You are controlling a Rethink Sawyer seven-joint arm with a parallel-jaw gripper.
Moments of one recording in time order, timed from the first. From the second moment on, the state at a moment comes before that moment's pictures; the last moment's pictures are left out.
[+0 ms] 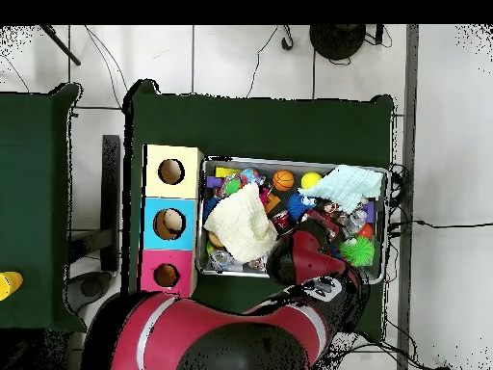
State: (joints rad) arm -0.06 -0.11 -0.57 1.62 0.08 -0.41 2.14
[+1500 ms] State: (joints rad) arm -0.06 -0.18 -0.58 1.62 0.08 -0.33 2.14
